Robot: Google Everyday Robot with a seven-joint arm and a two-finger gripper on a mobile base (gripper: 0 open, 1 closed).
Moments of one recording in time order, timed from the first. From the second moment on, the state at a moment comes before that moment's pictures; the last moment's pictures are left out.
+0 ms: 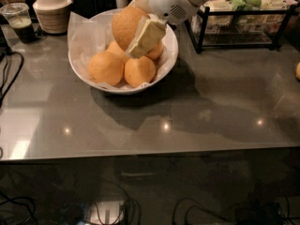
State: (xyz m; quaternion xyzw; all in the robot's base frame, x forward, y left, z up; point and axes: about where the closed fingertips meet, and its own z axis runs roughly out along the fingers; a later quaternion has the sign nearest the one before) arm 0.568 0.023 1.024 -0.68 0.59 0.10 0.42
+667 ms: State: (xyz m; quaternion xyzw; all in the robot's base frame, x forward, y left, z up) arm 0.521 0.036 1.054 -0.67 0.50 0.16 0.52
